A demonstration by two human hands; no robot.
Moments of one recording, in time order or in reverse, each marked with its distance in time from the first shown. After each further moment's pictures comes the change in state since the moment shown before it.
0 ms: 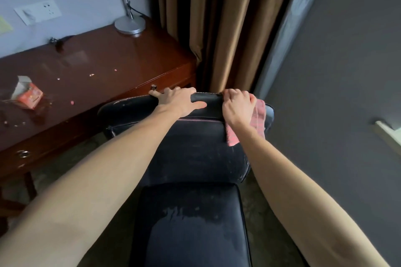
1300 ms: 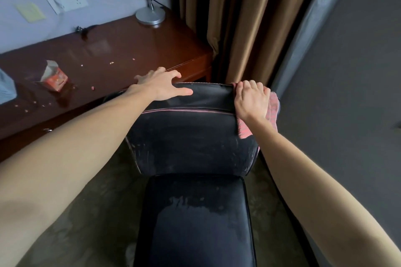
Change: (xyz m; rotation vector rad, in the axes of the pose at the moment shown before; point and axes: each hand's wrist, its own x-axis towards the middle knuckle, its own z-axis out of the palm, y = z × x) left_hand -0.015 -0.065 -0.020 -0.012 0.028 -0.087; right_hand 0.003 0.018 0.008 -0.199 0.073 -0.229
